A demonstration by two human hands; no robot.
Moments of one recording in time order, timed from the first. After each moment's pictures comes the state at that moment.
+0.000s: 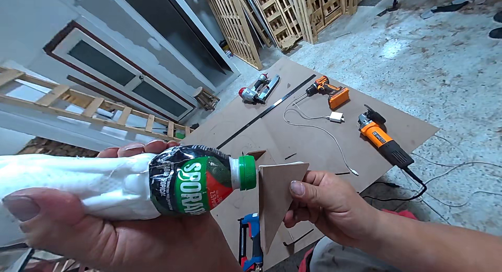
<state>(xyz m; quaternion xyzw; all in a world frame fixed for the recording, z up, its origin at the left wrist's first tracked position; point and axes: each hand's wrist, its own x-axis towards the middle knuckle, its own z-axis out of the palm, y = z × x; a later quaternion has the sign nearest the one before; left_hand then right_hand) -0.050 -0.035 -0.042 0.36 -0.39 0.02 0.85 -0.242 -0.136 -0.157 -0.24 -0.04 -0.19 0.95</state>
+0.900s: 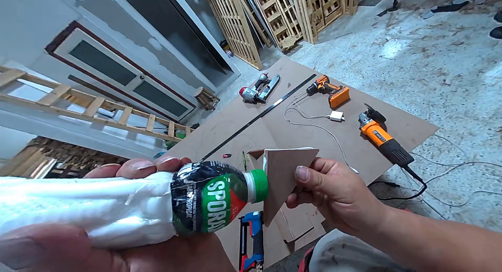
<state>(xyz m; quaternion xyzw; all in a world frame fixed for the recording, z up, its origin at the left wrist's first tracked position) -0.072 -0.014 -0.047 0.39 -0.43 0.01 0.82 -0.245 -0.137 -0.150 -0.28 0.00 -0.28 0.92</state>
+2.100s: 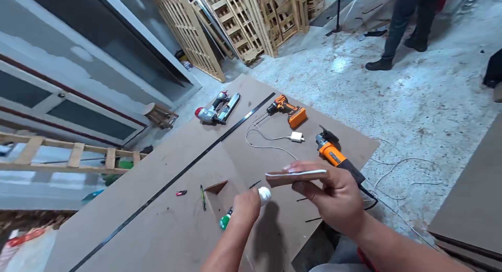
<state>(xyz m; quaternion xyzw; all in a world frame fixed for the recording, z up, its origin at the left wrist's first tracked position) -0.054 -0.213 -0.279 0.77 -0.48 -0.22 -0.36 -0.287 -0.261 -0.213 -0.61 0.12 -0.58 0.53</state>
